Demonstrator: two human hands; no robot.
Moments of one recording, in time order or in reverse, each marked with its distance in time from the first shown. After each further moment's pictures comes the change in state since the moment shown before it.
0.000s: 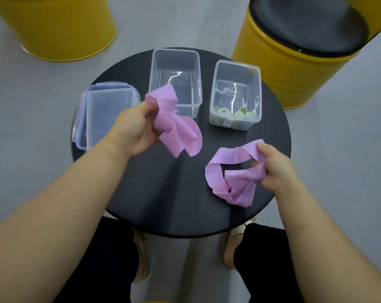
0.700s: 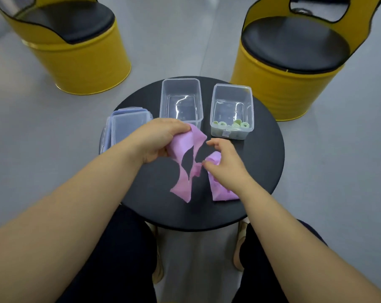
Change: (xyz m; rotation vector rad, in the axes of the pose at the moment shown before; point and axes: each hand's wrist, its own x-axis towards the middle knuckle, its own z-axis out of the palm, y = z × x) left_hand -0.077 0.036 0.048 0.611 -0.023 -0.074; right_hand -0.082 0.017 0.043 -0.825 -0.326 -0.703
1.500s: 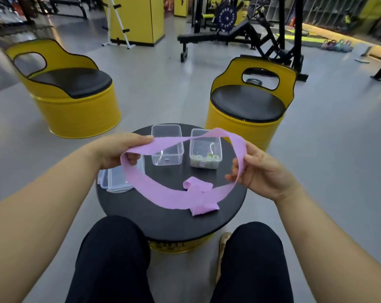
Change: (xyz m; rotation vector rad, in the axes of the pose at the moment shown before) left_hand -0.115 0.038 -0.059 0.074 -0.175 0.154; right_hand -0.130 -0.089 -0.132 1.029 -0.450 -0.168
